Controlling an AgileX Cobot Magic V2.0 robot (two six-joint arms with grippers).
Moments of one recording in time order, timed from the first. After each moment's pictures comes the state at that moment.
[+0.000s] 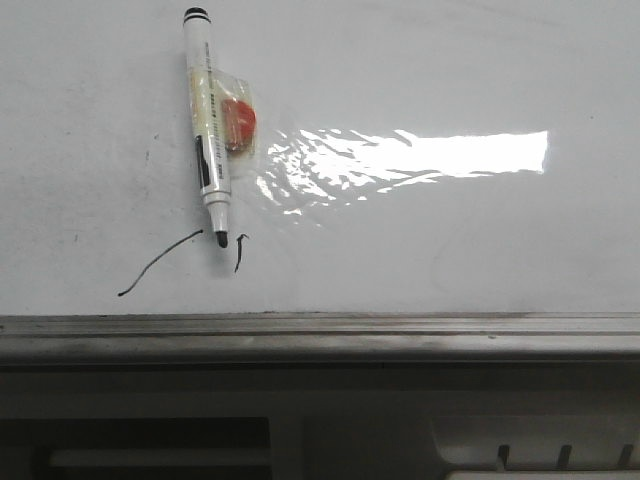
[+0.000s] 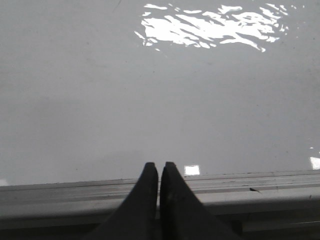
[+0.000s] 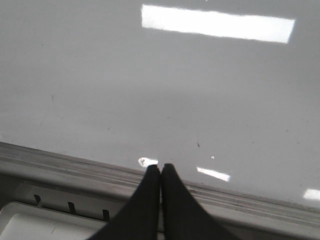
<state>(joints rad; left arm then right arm) -0.11 0.00 0.01 -0.14 0.32 0.08 0.00 -0.01 0.01 0.06 0.34 -0.18</state>
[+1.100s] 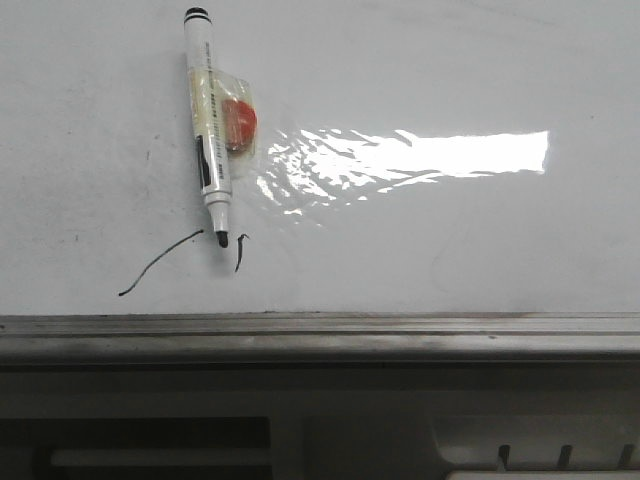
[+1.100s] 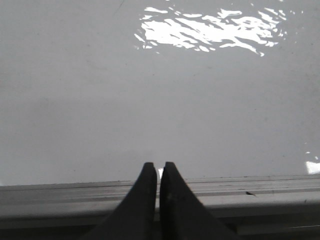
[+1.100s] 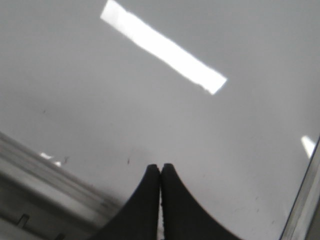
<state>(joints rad) -0.11 0.00 0.01 -0.19 0.32 0.08 0.00 -0.01 0.01 -0.47 0.25 -0.18</state>
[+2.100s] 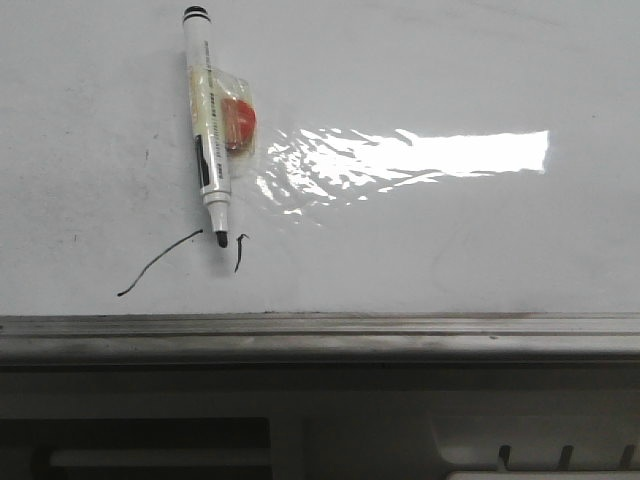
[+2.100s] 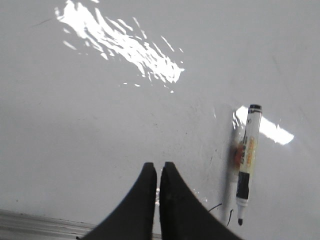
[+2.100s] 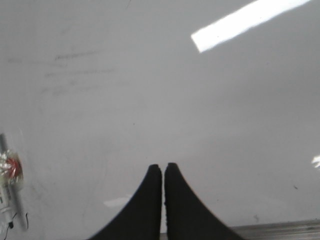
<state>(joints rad) -0.11 0.14 -0.21 -0.80 0.43 0.16 0.00 0.06 -0.26 0.41 0.48 0.08</state>
